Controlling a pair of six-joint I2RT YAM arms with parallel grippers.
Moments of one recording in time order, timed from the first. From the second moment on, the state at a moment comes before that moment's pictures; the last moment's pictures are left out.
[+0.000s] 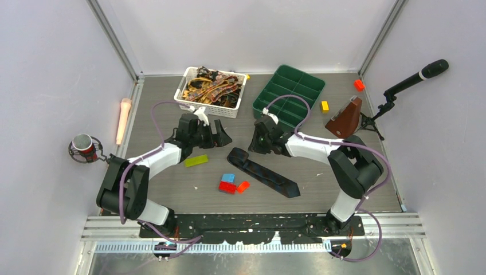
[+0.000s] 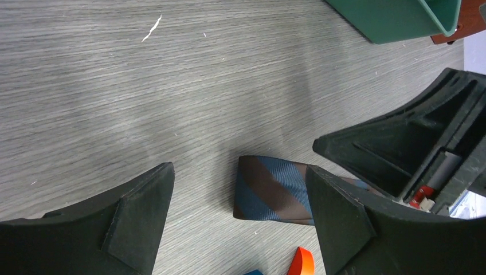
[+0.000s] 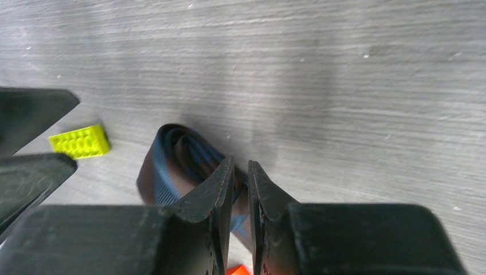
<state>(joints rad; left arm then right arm) -0.34 1.45 0.71 0.12 0.34 -0.49 0.72 1.70 1.00 -0.13 0.03 0.85</state>
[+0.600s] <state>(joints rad) -0.34 1.45 0.70 0.12 0.34 -0.49 0.72 1.84 1.11 -0.16 0.03 0.68</state>
